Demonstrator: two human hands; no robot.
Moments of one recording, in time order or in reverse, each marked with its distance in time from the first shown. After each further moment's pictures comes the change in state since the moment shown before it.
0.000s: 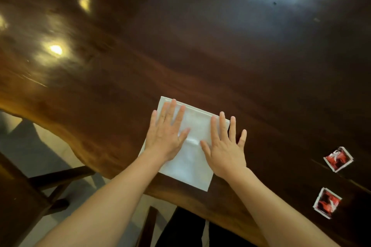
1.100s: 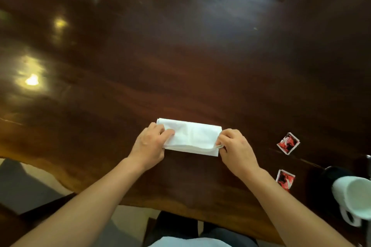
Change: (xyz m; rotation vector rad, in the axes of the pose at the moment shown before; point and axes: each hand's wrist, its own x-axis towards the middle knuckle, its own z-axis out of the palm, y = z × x) left_hand 0.001 0.037 -0.070 -0.075 0.072 0.338; right_hand -0.049 0.095 -0.070 0.227 0.215 0.009
